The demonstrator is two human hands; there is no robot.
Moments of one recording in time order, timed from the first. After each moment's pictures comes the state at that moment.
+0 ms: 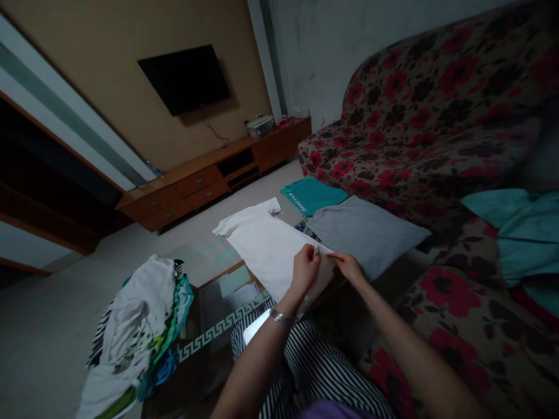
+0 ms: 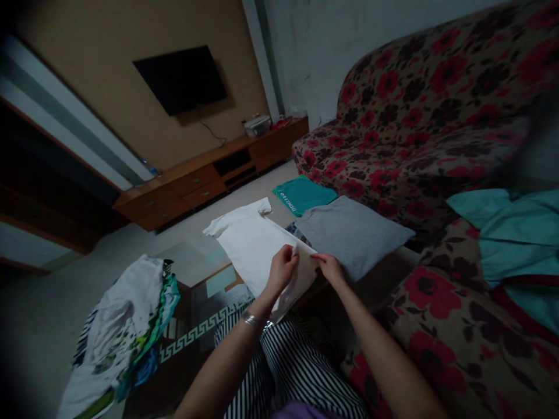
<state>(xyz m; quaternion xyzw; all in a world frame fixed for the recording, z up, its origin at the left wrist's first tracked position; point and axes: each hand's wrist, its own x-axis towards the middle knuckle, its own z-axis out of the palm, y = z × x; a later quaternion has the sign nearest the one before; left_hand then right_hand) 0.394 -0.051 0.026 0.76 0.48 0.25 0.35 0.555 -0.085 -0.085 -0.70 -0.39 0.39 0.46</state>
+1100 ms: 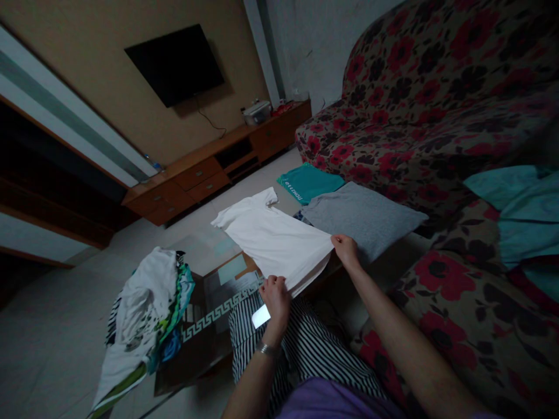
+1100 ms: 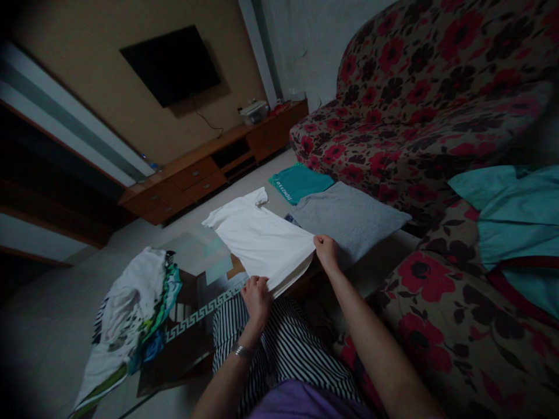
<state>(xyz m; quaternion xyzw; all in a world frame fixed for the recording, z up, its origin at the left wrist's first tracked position) 0.306 -0.126 -0.051 0.77 0.62 0.10 0.03 0.572 -0.082 -0.073 -0.79 -0.39 0.22 0.42</state>
